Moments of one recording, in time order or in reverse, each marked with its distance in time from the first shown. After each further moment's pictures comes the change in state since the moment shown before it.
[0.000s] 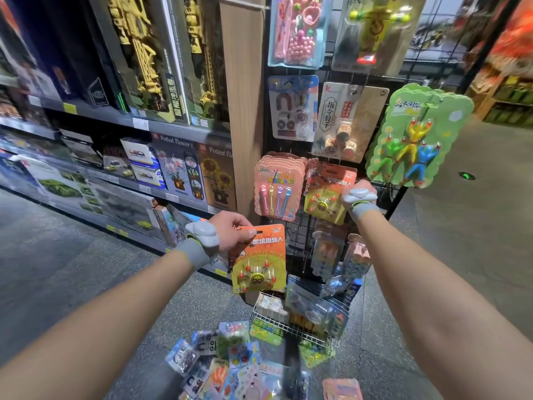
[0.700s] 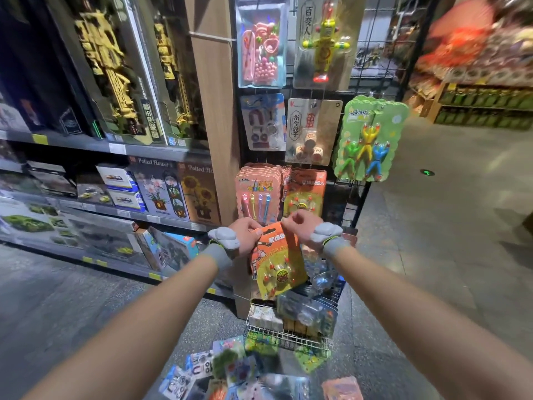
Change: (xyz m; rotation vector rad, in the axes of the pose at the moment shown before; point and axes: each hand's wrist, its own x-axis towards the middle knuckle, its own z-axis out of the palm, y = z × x) left_hand 0.000 0.043 0.041 0.066 -0.017 0.064; right_hand -0.100 0.026 0.035 -0.089 -0.226 -0.254
